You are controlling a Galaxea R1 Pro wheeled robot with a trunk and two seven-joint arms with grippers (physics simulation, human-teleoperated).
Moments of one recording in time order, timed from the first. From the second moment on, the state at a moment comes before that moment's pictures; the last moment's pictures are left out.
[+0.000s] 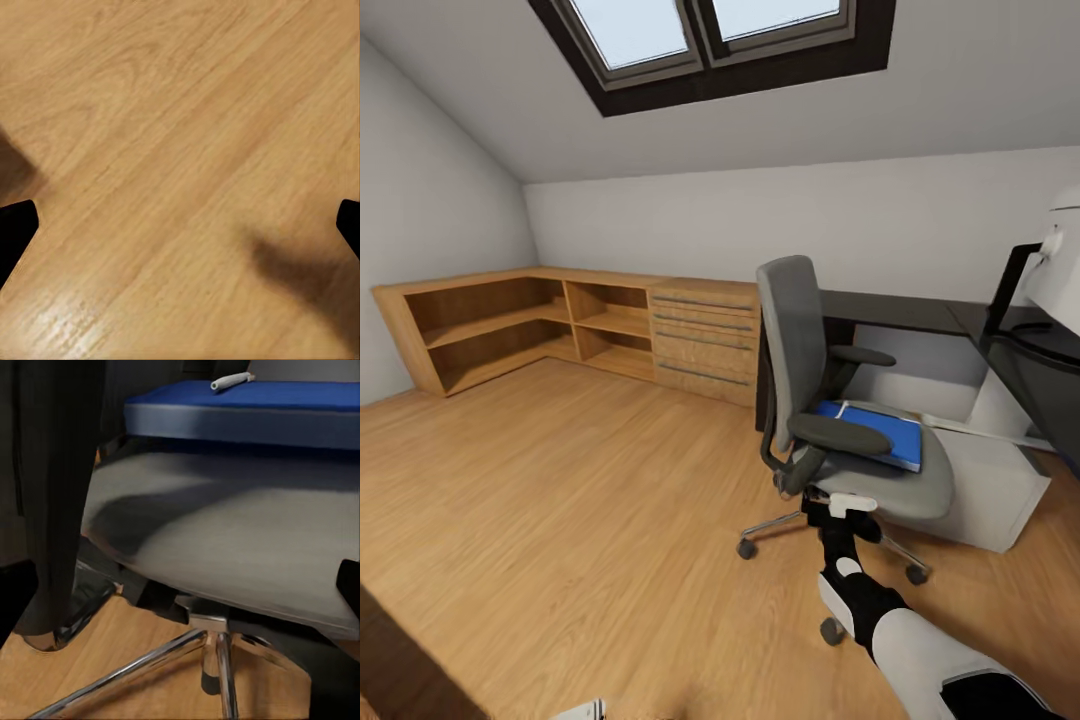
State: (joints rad) left arm -0.06 -0.07 0.00 -0.69 0.16 -0.14 0.26; right arm -0.75 0.05 0.16 -0.27 -0.10 -0.49 -0.32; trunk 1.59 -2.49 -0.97
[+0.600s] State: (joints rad) left arm -0.06 -0.07 0.00 -0.69 0.16 -0.15 0.26; right arm -0.75 0.05 0.15 -0.27 -0.10 -0.50 -0.32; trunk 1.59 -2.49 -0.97
